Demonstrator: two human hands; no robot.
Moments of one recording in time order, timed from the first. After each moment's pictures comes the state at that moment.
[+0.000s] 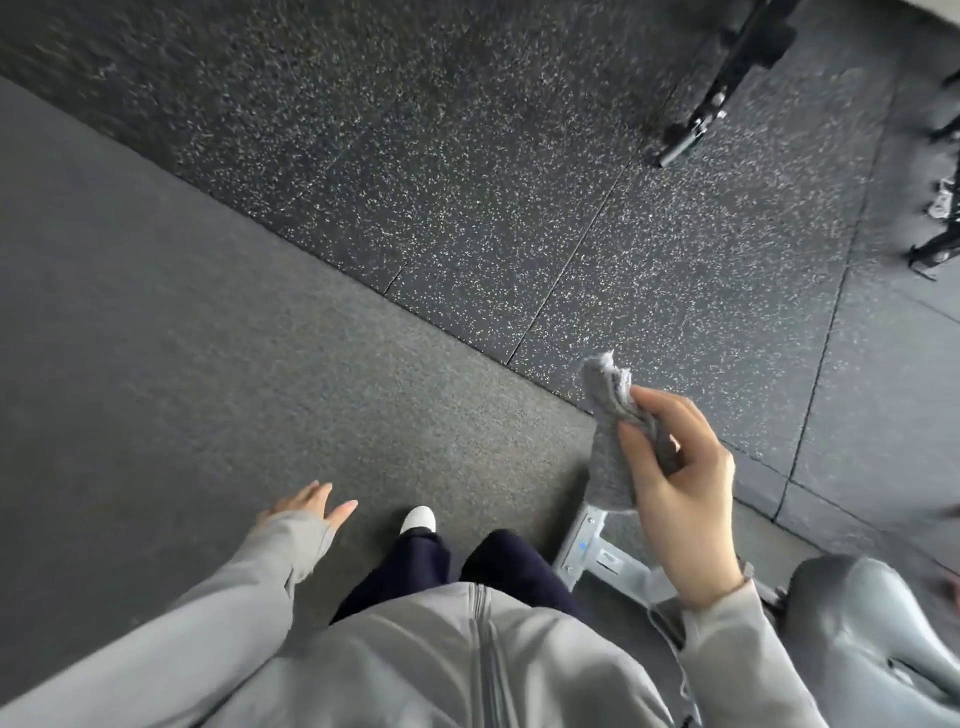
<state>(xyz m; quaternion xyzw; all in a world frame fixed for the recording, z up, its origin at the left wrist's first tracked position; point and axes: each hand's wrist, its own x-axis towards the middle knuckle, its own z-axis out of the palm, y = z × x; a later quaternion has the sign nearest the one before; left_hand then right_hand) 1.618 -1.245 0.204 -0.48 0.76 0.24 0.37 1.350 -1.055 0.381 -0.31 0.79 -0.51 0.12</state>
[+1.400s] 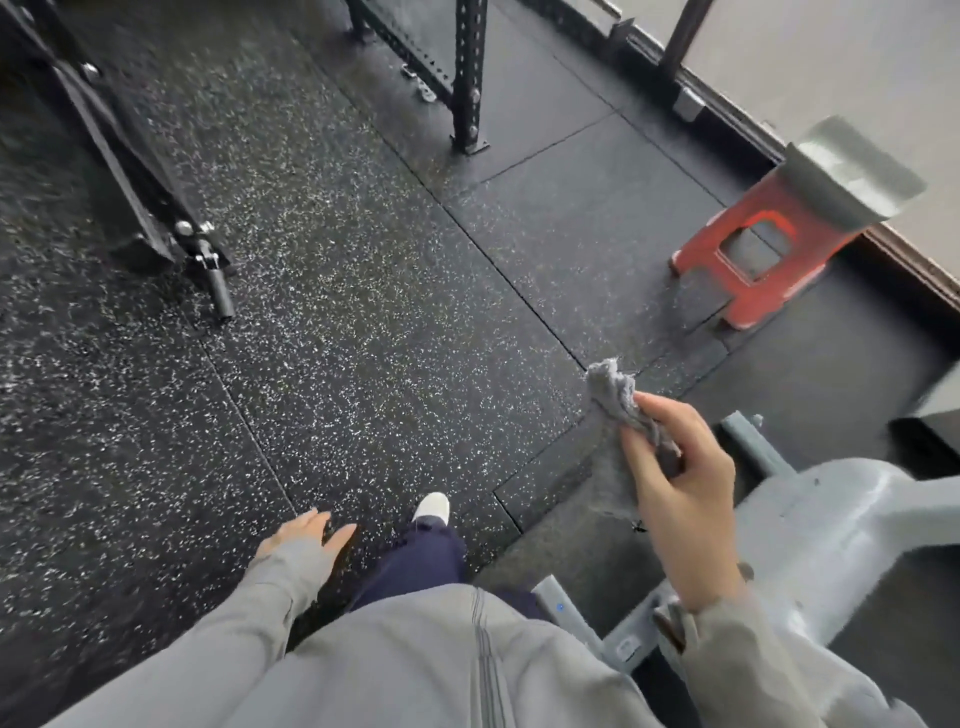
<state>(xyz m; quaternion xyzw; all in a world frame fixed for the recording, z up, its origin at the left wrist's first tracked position) 0.733 -1.321 0.218 -0.03 0.90 0.05 0.43 0.786 -0.991 0.383 0.19 0.81 -0.51 -0.21</state>
